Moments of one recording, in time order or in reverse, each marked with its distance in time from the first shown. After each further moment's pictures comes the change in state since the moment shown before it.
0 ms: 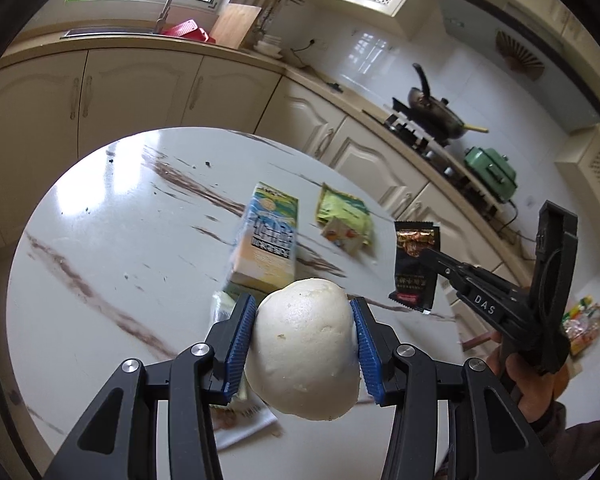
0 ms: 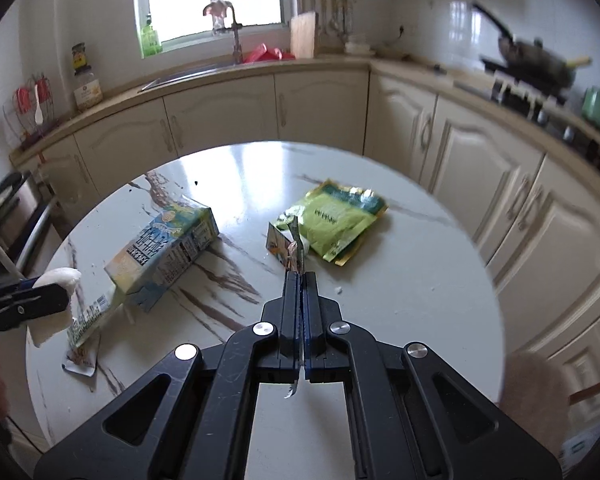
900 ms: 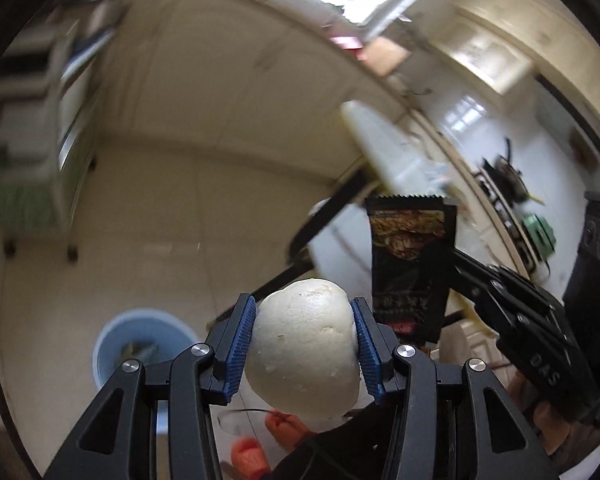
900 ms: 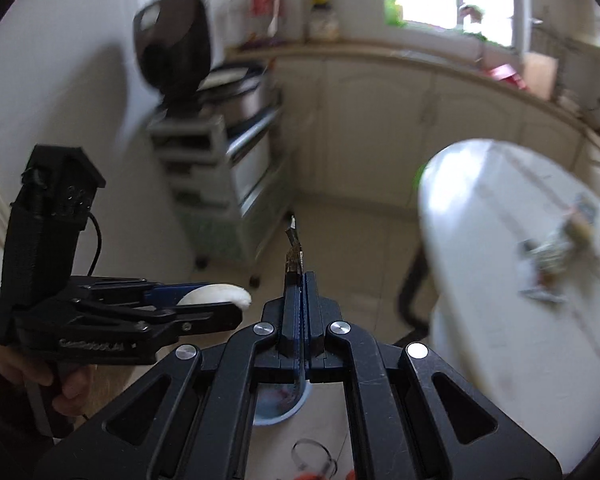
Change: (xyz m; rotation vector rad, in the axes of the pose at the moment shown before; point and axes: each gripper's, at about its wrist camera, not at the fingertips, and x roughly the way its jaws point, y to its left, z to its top) left arm -0.234 0.177 -0.280 -0.397 -0.083 0.180; right arm -0.065 0.361 -0.148 -0.463 0.069 0.502
